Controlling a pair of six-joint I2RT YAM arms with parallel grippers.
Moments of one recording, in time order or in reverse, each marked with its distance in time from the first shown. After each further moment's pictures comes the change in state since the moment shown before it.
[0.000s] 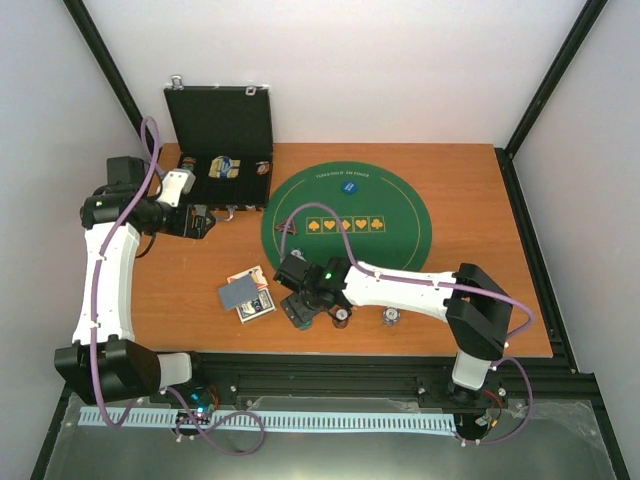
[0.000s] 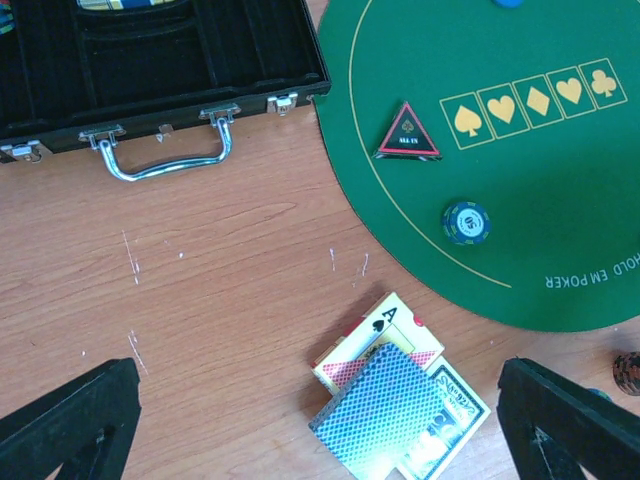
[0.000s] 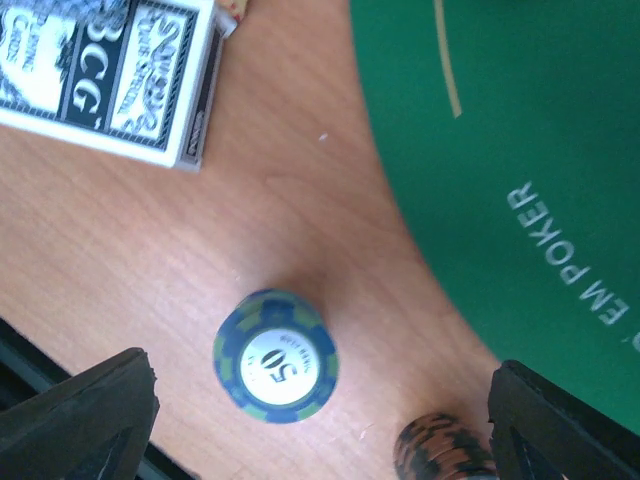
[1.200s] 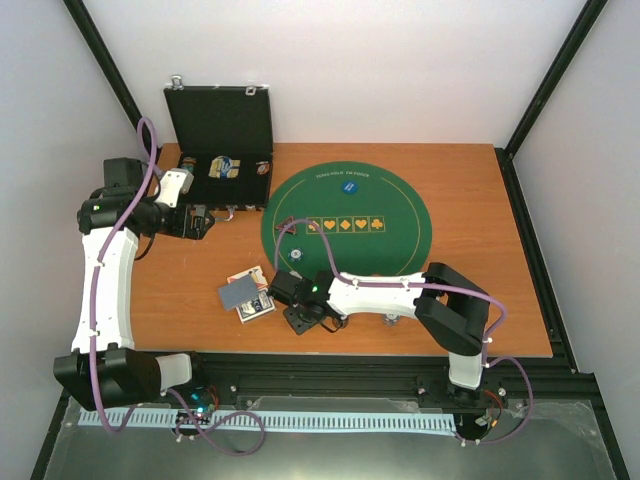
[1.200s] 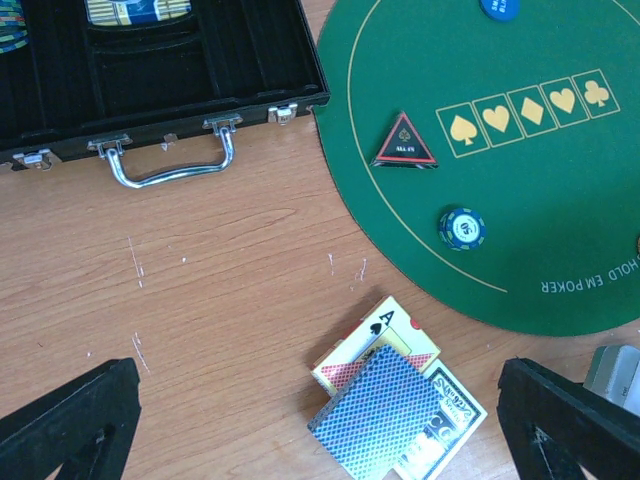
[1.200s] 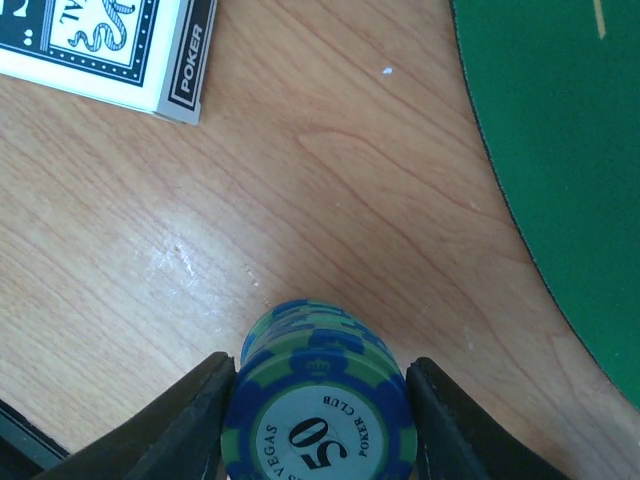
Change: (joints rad) left arm 0.000 -0.030 -0.002 0.000 0.000 -0.008; right arm 0.051 0.119 -0.055 0.092 -0.024 0.044
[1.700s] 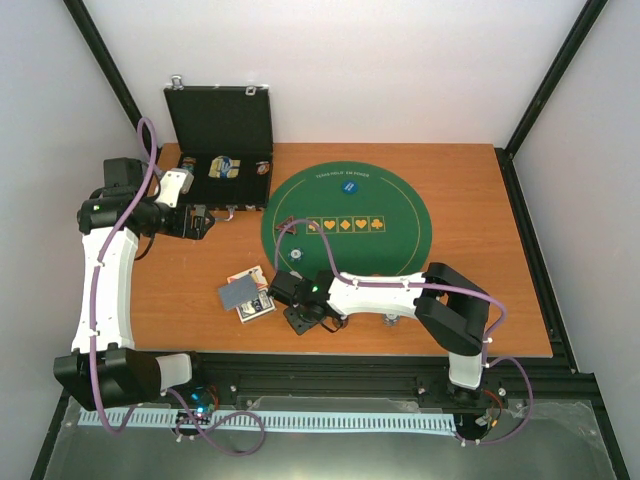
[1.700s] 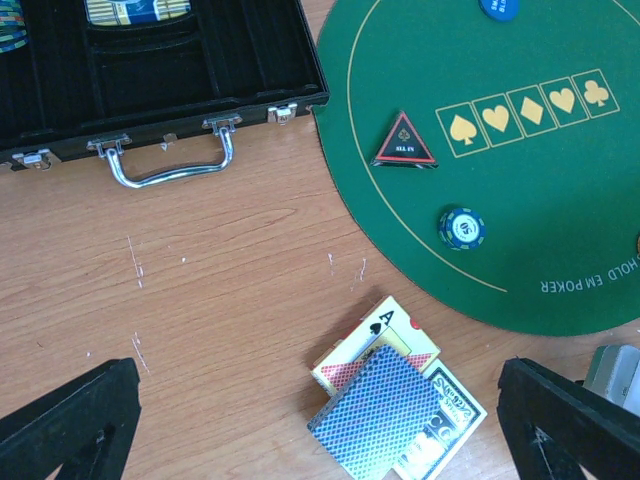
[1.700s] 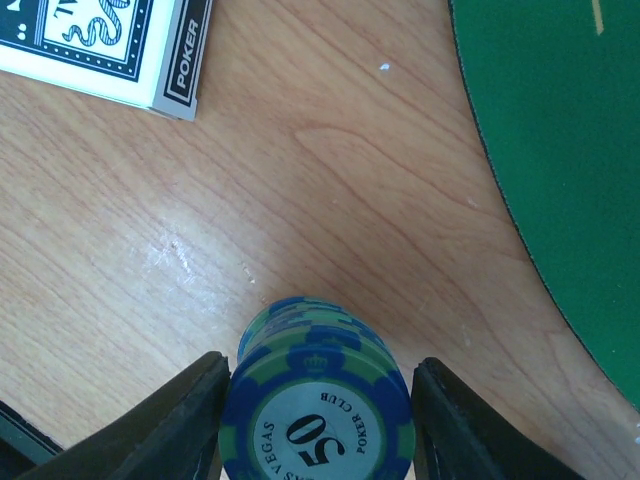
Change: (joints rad) left arm 0.000 0.000 0.000 0.000 0.000 0.000; right arm 0.000 0.000 0.000 -0.004 0.002 0.002
